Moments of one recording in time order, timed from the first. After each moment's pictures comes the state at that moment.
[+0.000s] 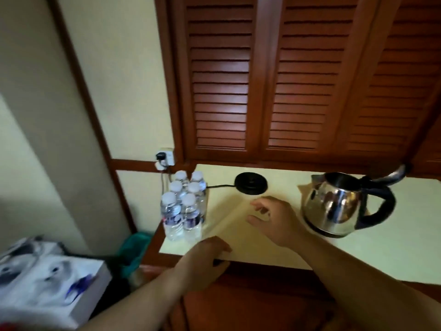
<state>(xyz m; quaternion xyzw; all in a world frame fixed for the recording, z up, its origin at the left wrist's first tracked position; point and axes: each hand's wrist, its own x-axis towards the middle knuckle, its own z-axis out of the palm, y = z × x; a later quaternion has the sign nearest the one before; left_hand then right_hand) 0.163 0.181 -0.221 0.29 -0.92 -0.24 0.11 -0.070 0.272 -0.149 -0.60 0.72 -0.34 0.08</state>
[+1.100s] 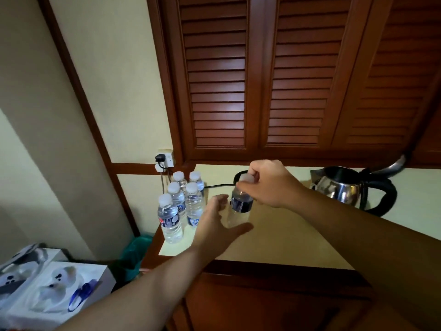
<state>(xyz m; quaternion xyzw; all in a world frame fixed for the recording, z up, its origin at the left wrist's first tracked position) 0.107 0.178 -0.183 0.36 -0.78 -0.37 0.34 -0.050 0.260 -0.045 -0.59 0.74 -0.31 0.08</state>
